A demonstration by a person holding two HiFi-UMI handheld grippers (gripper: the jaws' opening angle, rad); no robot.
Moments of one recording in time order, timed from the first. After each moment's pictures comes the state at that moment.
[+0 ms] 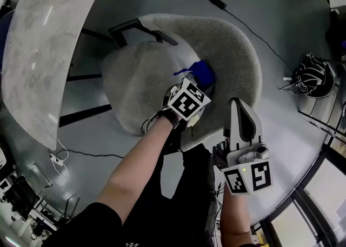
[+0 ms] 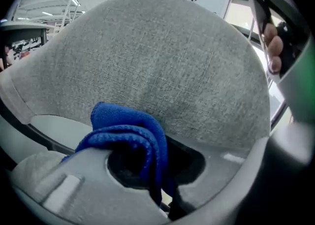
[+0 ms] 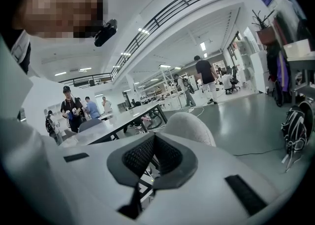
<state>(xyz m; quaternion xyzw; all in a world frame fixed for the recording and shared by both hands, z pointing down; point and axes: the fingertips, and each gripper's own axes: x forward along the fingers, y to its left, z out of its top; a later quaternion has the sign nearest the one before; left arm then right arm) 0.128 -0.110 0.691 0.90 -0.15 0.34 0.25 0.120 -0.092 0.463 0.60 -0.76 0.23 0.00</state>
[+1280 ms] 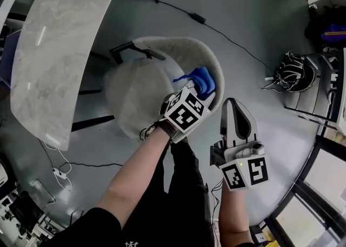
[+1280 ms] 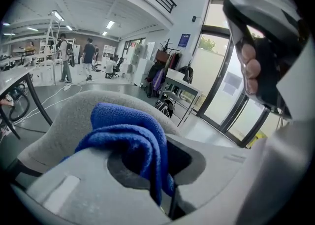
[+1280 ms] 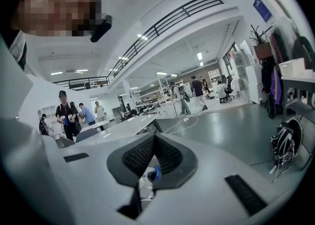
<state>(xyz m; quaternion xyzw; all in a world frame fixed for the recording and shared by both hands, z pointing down) 0.172 -0.085 0.509 0.93 -0.10 0.31 0.18 0.154 -0.071 0.333 0.63 -0.75 0.20 -0.01</state>
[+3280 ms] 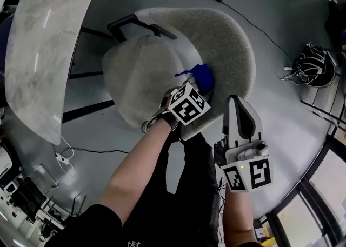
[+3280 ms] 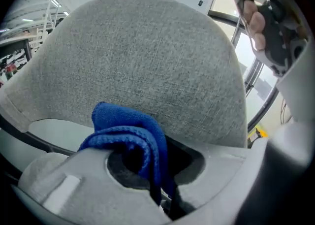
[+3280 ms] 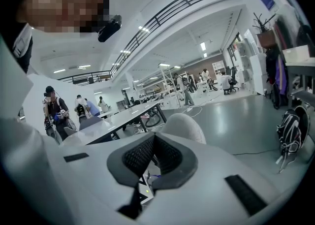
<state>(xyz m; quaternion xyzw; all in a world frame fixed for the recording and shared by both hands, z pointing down) 0.130 -0.054 0.677 0.90 -0.09 0.38 0.20 0.125 -0.066 0.448 0.61 -0.76 0.23 0.02</state>
